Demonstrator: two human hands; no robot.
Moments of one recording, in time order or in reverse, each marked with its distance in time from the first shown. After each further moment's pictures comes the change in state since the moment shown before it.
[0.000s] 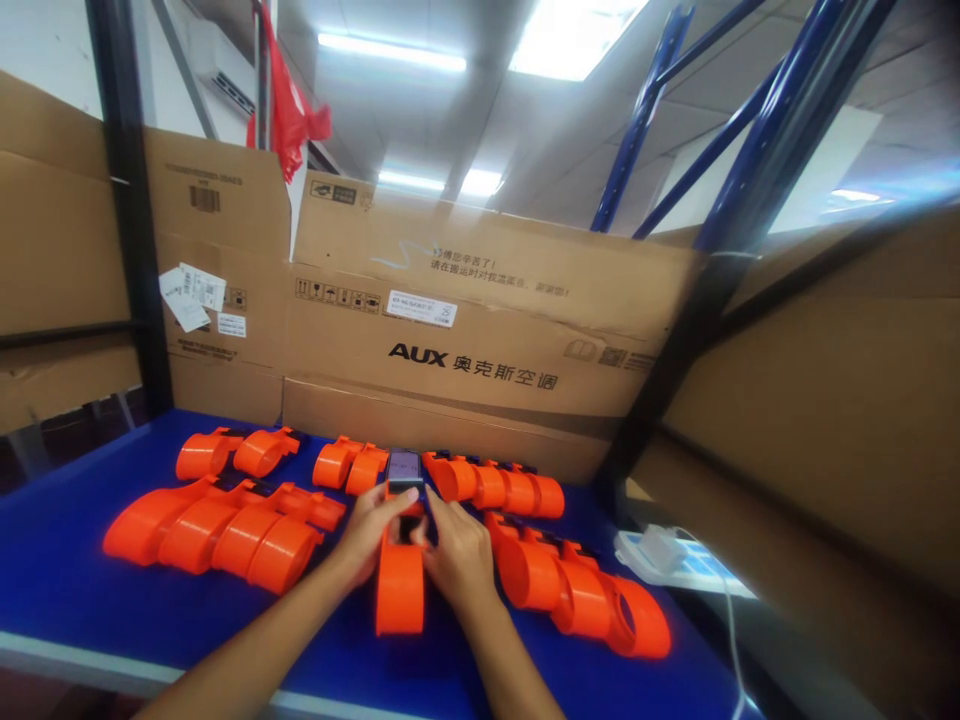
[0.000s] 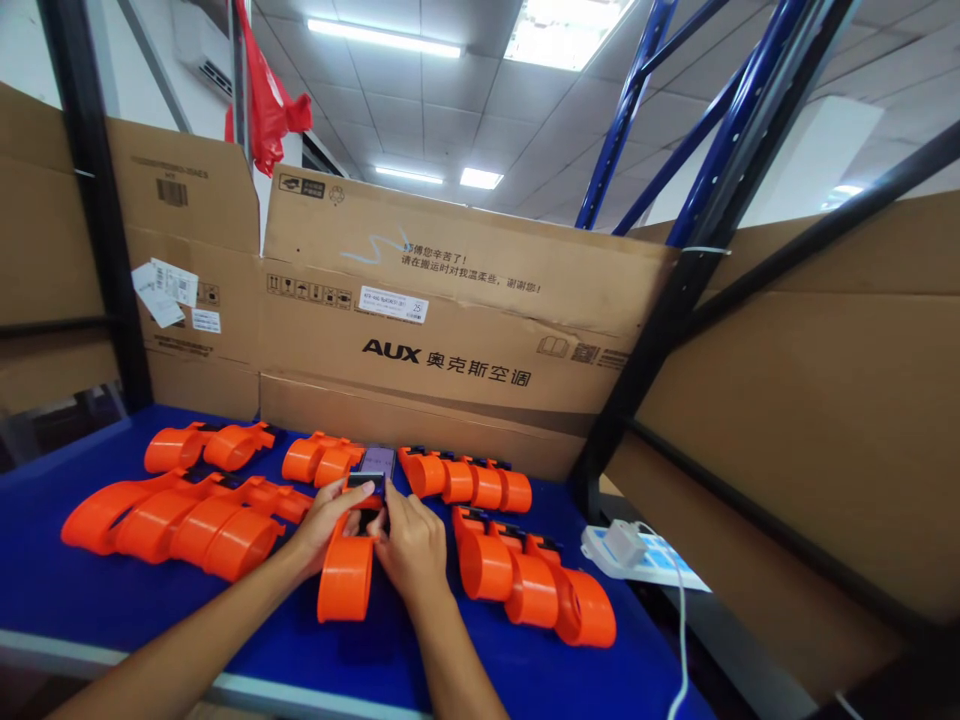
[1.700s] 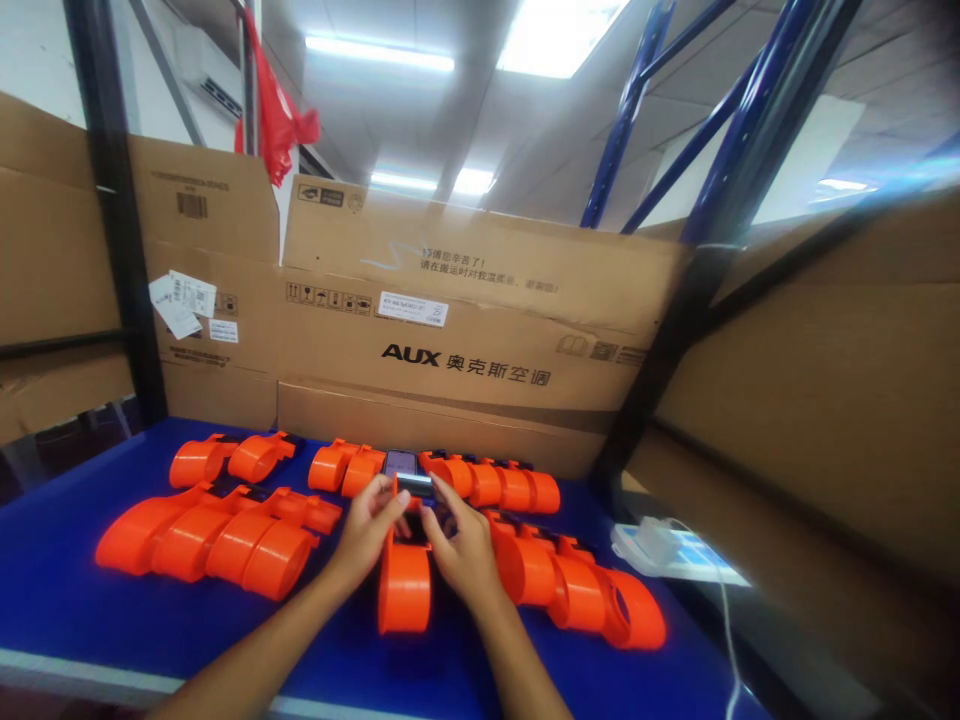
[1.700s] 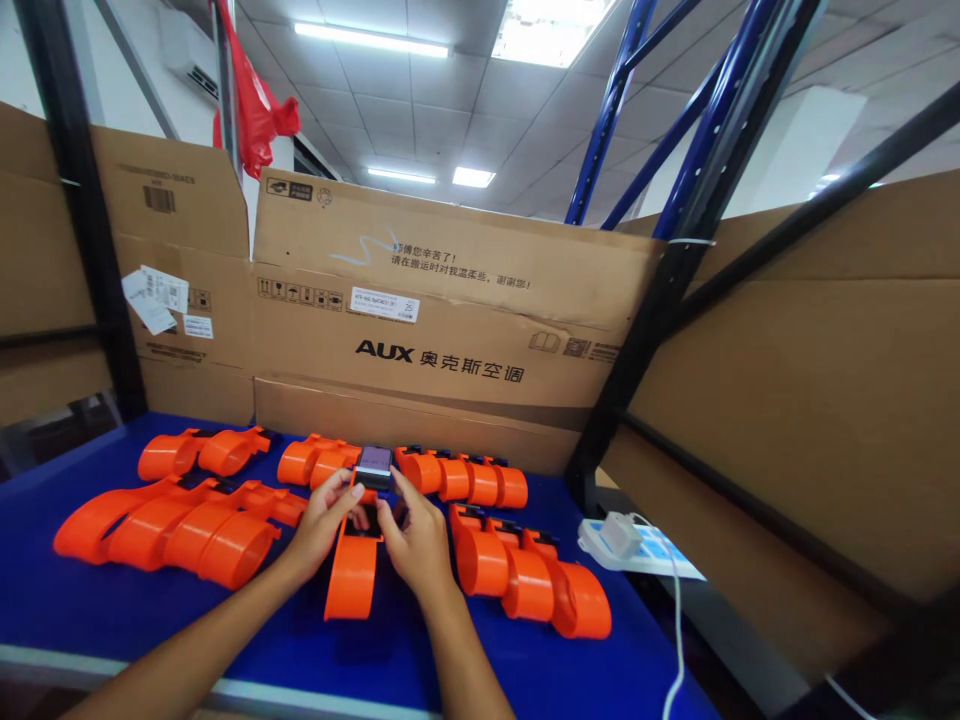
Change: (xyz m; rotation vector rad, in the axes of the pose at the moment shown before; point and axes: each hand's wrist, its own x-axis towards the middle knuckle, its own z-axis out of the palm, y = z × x) left_hand -0.004 0.005 0.003 0.197 -0.098 0.229; right_hand 0.002 0.011 -0.007 0.463 -0.111 0.346
